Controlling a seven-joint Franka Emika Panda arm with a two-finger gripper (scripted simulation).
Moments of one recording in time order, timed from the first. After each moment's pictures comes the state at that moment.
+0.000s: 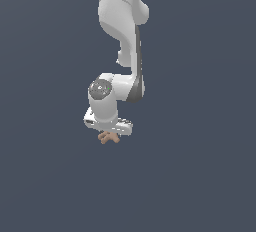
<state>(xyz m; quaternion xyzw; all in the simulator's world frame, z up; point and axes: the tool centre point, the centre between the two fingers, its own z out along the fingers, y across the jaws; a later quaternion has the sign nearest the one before) 0.030 -0.082 0.051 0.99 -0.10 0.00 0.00</state>
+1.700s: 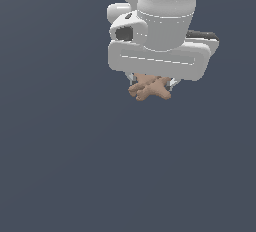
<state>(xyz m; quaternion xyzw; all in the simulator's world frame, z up) 0.057 0.058 0.379 0.99 -0.10 0.00 0.00</state>
